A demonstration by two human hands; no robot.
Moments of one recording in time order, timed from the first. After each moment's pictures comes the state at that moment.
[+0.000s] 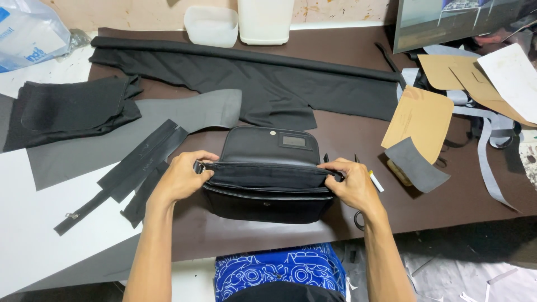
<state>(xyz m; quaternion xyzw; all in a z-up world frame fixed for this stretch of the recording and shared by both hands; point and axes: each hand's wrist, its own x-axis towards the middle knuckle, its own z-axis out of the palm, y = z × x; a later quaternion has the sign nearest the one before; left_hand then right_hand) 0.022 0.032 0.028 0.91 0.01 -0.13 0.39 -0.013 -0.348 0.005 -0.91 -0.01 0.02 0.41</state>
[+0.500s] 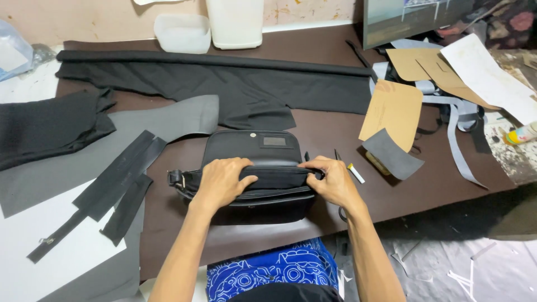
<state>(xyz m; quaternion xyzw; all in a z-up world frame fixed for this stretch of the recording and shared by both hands) 0.030 -0.068 0.003 0.95 -0.23 -0.09 0.19 -0.018 -0.346 0.002 -0.91 -0.02 -0.01 0.42</state>
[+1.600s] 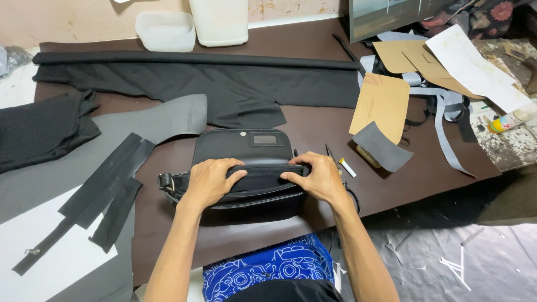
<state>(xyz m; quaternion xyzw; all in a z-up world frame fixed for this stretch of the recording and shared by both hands) 0.034 -0.062 0.005 0.94 -0.20 -0.13 0.24 -0.020 -0.332 0.014 -0.92 -0.03 -0.04 0.40</state>
